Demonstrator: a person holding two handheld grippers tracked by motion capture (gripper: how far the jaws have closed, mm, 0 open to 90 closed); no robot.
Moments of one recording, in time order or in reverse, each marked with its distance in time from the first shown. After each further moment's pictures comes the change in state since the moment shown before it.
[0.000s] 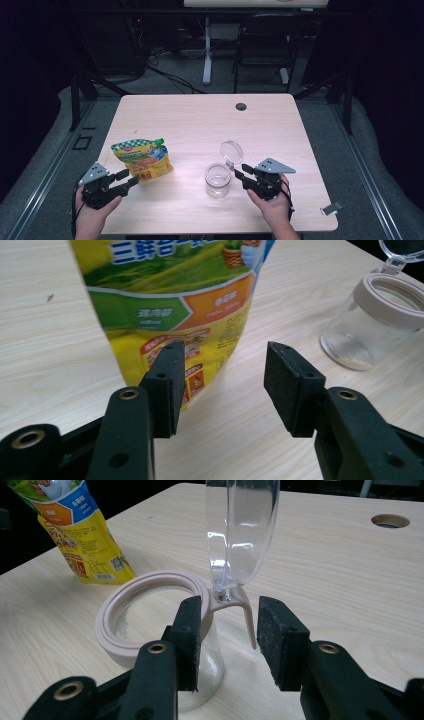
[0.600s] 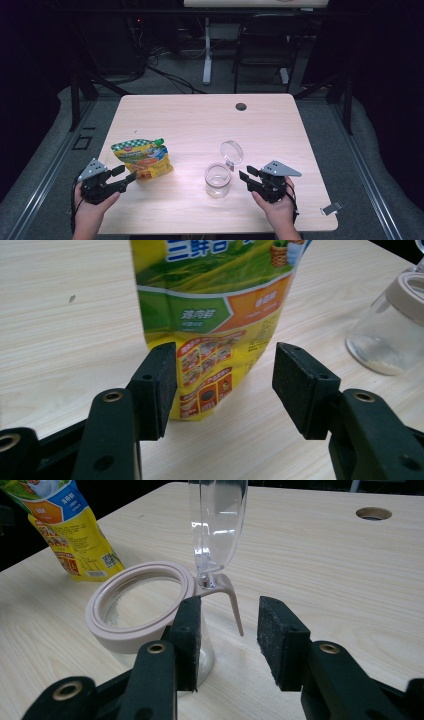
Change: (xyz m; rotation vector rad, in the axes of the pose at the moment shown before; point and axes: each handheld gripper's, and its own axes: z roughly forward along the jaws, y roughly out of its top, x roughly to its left) left arm 0.015 0.000 0.008 -0.001 0.037 0.007; right arm -0.005 -0.007 -0.010 -0.003 -0.028 0.024
